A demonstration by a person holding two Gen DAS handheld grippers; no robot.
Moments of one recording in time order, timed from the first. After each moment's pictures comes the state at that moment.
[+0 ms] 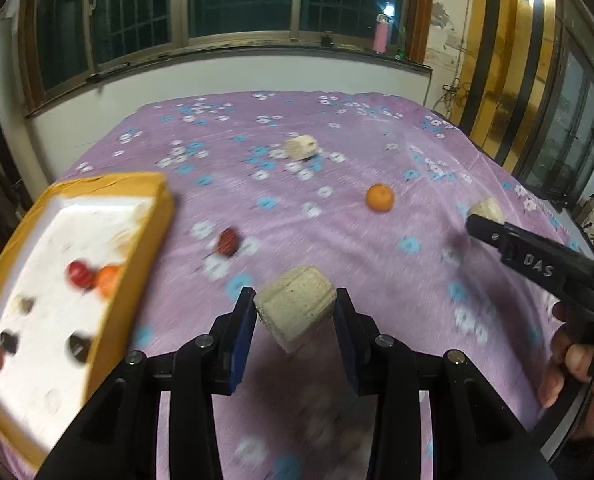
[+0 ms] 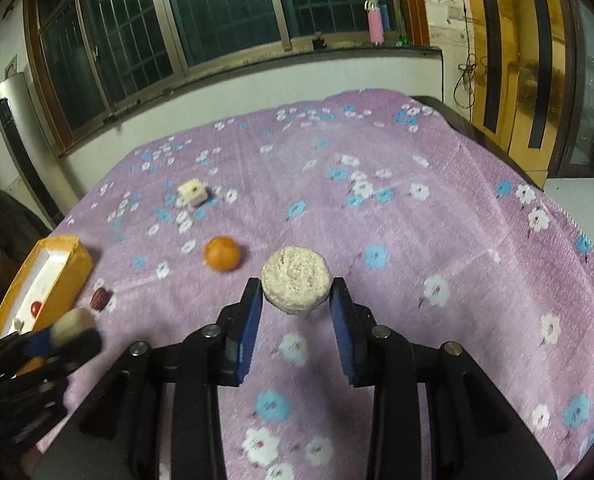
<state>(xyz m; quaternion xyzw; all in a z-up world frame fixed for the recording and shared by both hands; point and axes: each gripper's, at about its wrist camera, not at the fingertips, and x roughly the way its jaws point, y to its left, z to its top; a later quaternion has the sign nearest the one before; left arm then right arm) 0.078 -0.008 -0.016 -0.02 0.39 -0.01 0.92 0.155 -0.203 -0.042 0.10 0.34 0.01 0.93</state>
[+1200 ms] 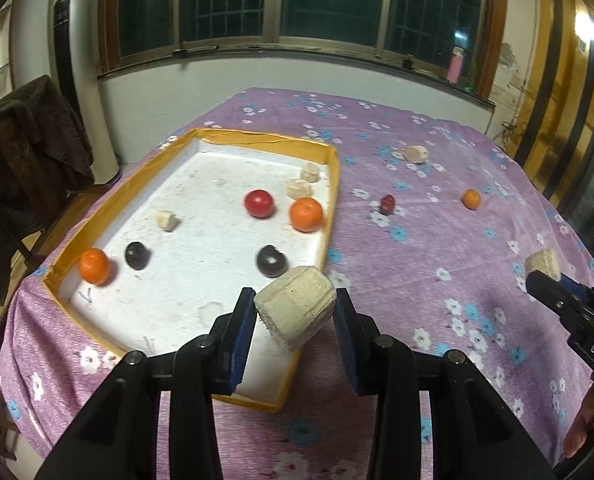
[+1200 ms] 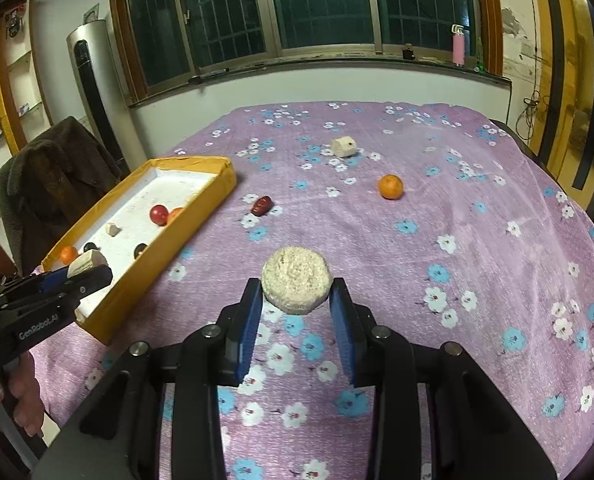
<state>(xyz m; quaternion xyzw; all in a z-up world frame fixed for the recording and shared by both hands) -0.011 0.107 -0.010 -0.08 0.38 0.10 0.92 0.033 -0.072 -0.023 0.03 0.34 0.12 0.93</state>
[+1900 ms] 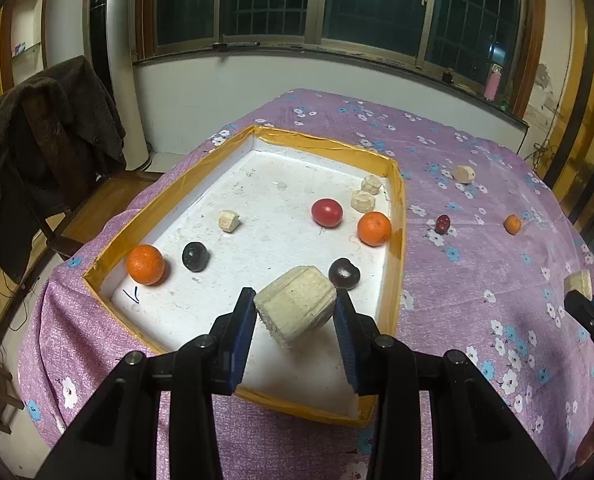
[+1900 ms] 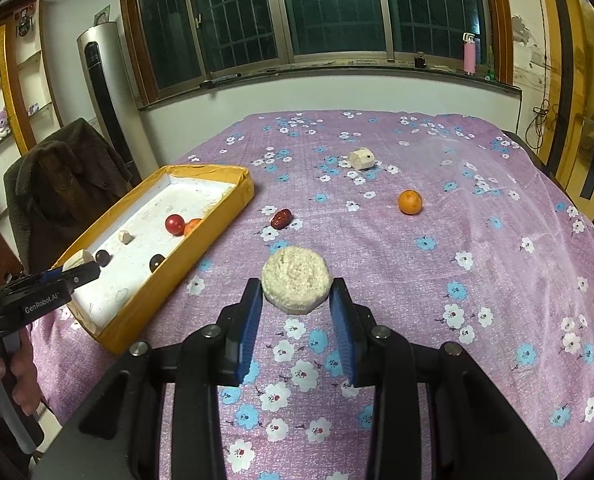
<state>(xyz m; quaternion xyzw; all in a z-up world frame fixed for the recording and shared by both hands) -0.016 0.153 -0.010 -0.10 0.37 0.15 0.91 0.036 -0.057 -0.014 0.02 0.32 0.13 0.94</state>
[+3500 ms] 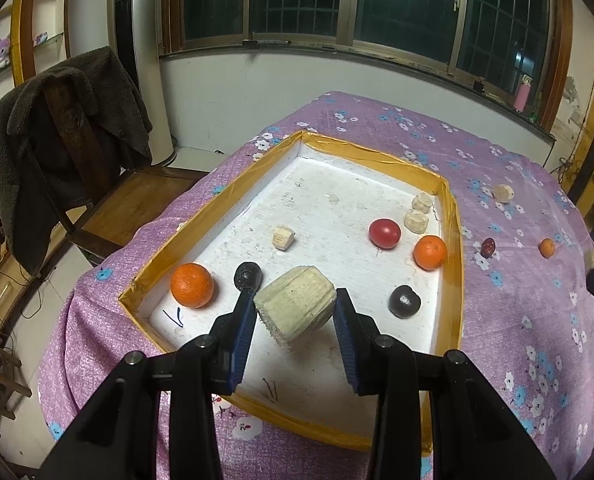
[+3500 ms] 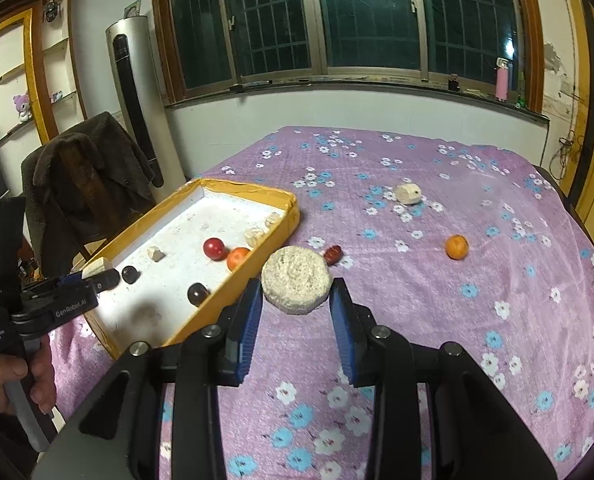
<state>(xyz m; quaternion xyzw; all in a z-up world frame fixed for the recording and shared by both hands) -0.007 0.198 -0.009 -0.11 0.38 0.19 0.90 0.058 -0.006 0.010 -0.01 0.30 0.18 0.94</state>
